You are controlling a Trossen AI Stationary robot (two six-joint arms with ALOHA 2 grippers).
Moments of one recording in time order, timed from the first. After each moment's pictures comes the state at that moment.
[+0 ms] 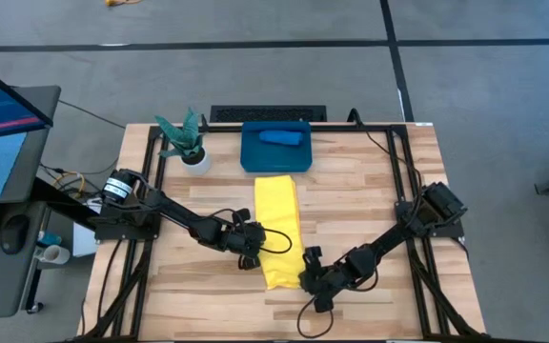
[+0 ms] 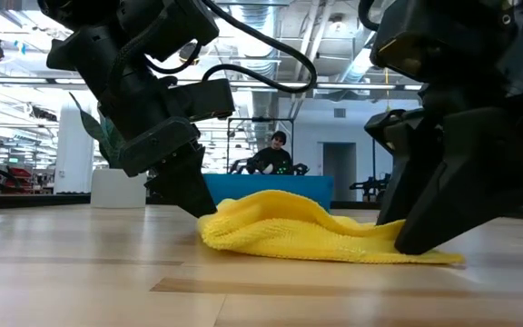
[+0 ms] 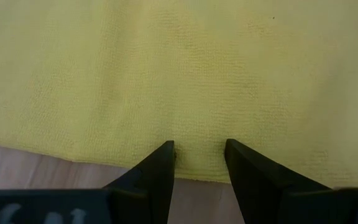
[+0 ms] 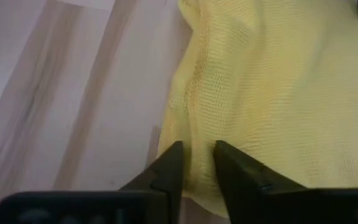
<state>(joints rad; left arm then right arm) -0.30 1.83 0.90 -0.09 -0.38 -0.41 0.61 1.92 0.98 -0.04 0.31 0.26</state>
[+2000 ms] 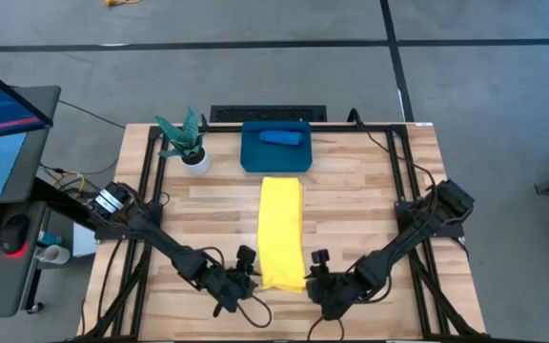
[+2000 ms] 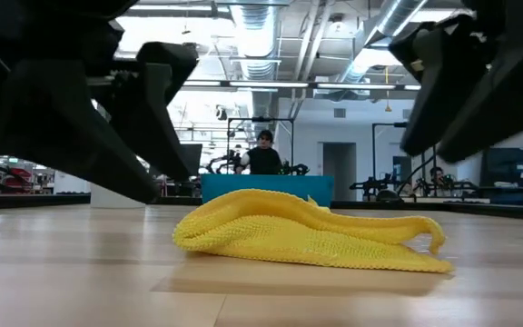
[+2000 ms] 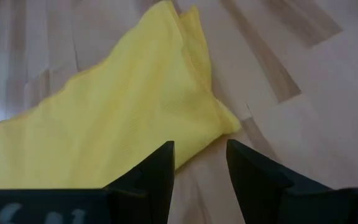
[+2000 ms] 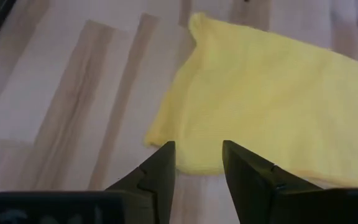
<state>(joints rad) -0.62 1.84 0.96 0.01 -0.47 0.03 0.71 1.84 1.12 -0.34 0.45 0.25</state>
